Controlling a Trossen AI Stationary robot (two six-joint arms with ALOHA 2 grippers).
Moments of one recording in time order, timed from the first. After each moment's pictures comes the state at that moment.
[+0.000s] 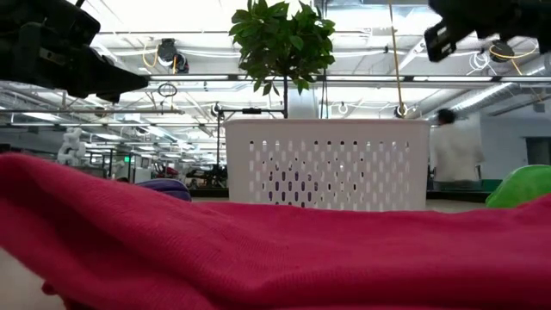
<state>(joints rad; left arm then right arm) -0.09 0.40 0.08 0.21 -0.13 0.13 -0.05 0.44 0.35 0.05 -0.34 0.11</state>
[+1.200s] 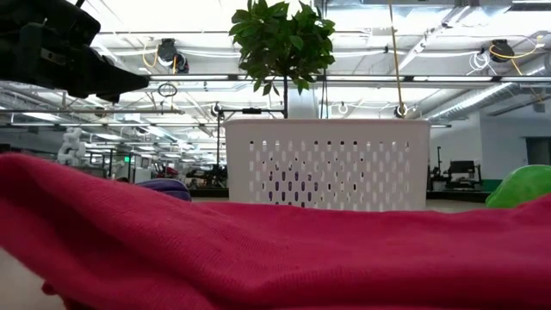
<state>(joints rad) -0.09 0.40 0.08 0.21 -0.14 0.13 0.15 0.80 0.89 -0.36 -0.20 0.13</state>
